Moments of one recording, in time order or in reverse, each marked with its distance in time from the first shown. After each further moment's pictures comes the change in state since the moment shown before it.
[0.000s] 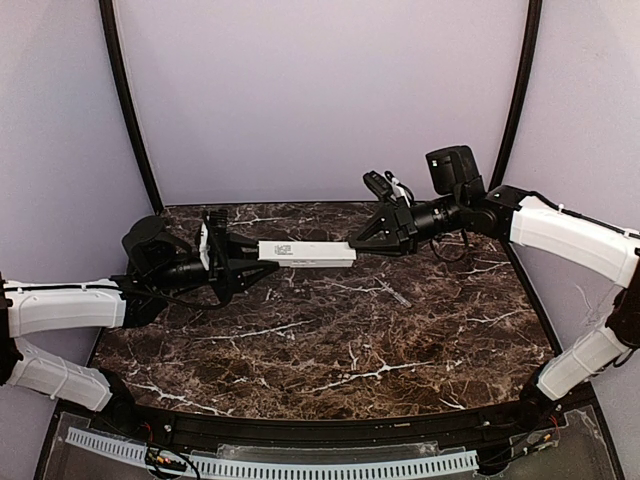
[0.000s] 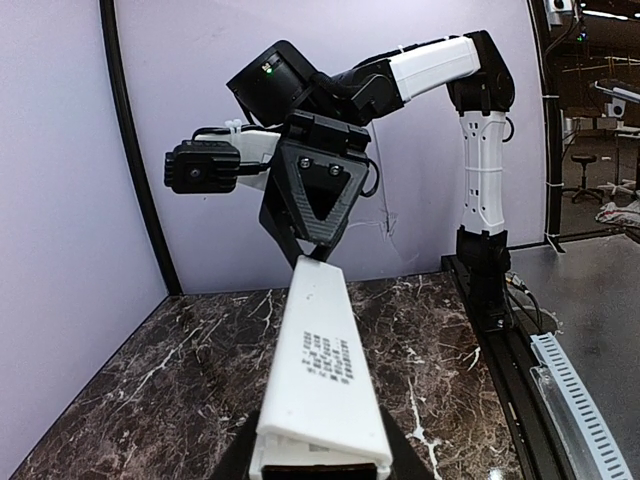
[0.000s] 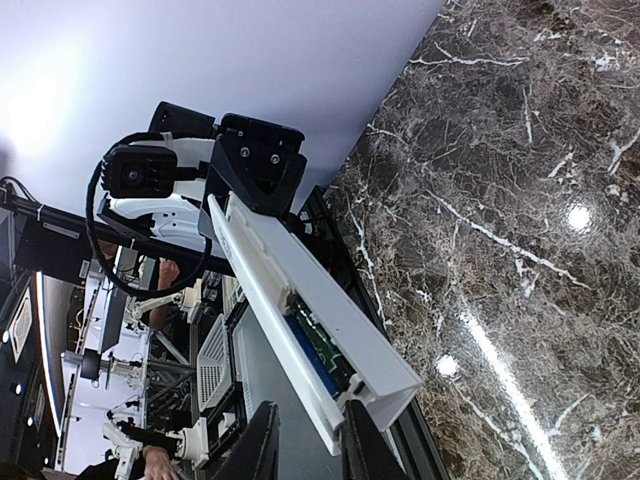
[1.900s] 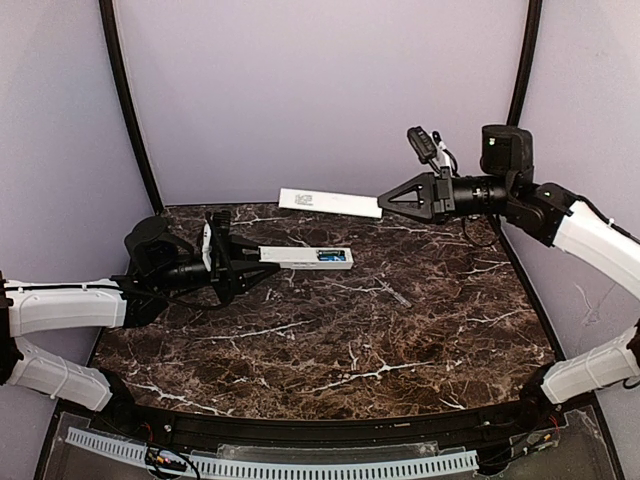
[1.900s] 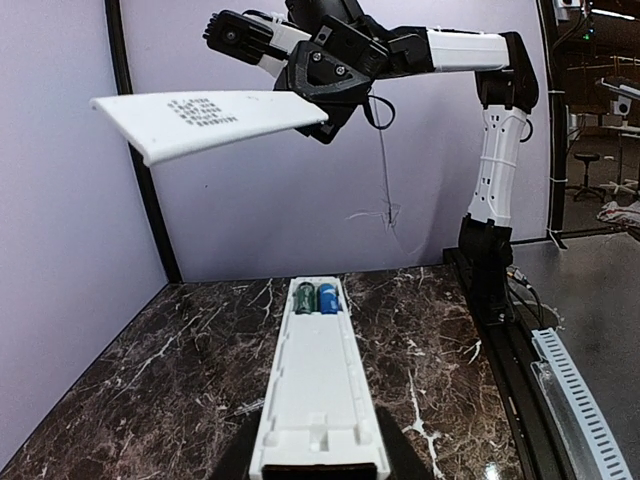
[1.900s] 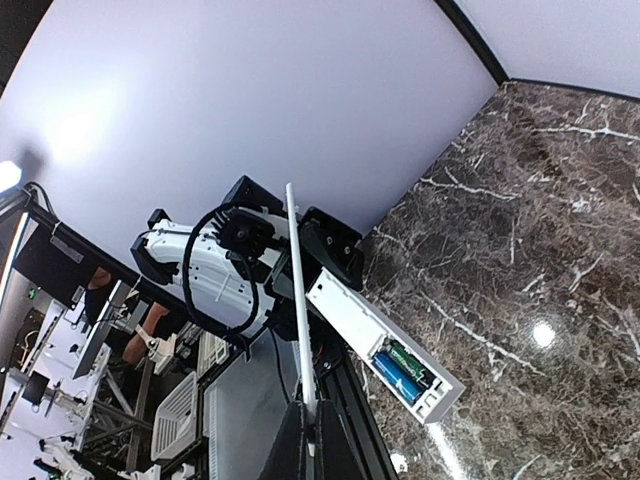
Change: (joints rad) left arm 0.000 0.005 0.000 -0.028 -0.003 0.005; right arm -0.057 -0.206 -0.031 0.109 0.084 0.002
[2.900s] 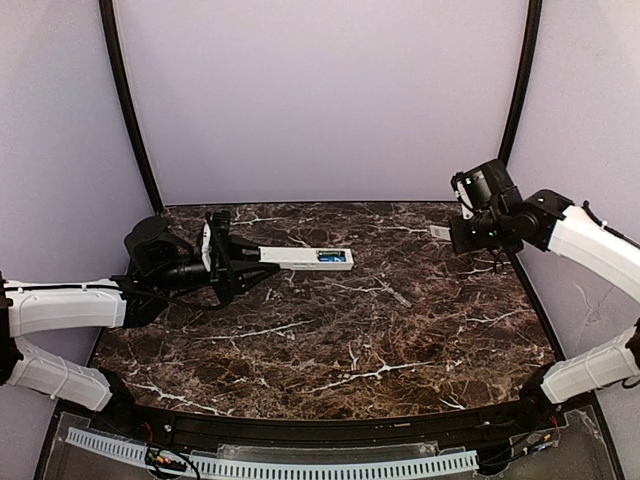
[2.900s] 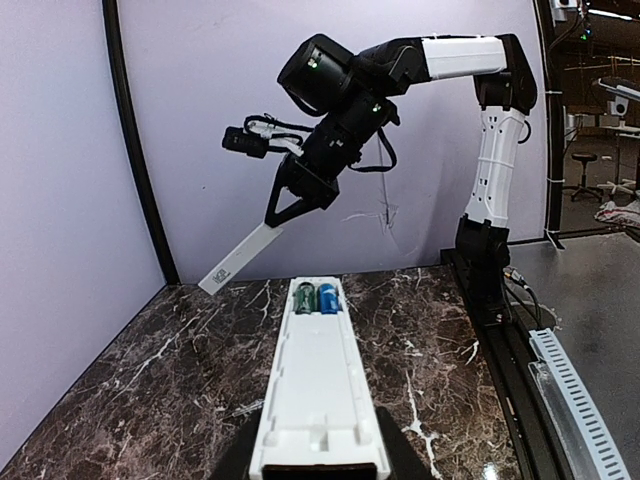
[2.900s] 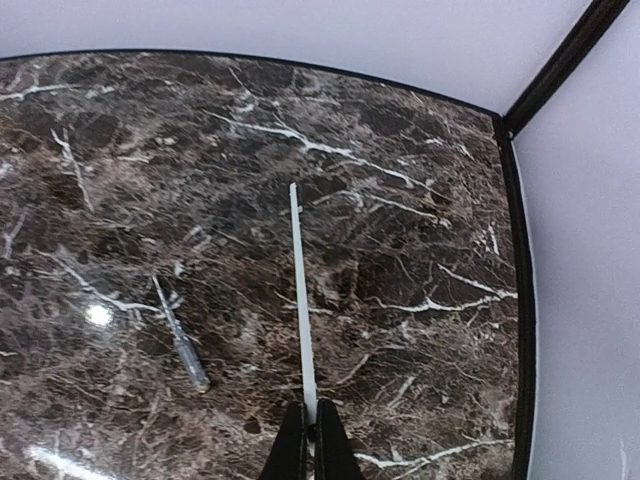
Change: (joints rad) left arm 0.000 -0.003 0.000 0.000 0.007 -0.002; right arm -0.028 -0.031 -0.056 -0.520 1.260 -0.412
